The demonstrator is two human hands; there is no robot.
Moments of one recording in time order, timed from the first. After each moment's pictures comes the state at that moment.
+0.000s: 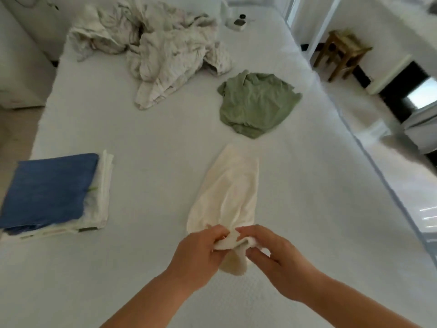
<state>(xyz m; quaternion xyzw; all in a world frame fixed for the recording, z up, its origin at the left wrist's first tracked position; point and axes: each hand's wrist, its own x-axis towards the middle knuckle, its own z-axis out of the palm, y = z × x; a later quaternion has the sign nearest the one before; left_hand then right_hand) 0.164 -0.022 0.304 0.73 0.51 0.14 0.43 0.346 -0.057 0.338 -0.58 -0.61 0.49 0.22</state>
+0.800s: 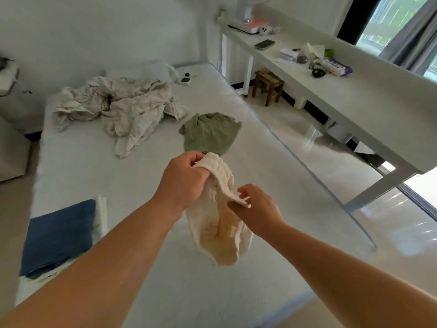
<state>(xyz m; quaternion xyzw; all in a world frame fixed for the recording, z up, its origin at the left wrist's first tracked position) 0.208 -0.050 0.574 0.66 0.50 0.31 0.46 0.362 -0.121 0.475 -0.79 -0.50 0.27 0.24</state>
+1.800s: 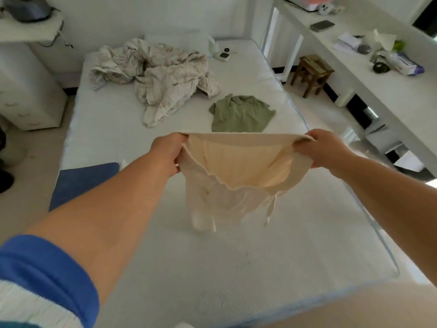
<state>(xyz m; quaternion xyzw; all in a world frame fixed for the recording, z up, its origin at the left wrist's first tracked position) 0.146 0.043 0.521 0.28 0.68 0.32 0.60 0.444 -0.017 0.530 -0.80 -0.44 0.32 0.24</state>
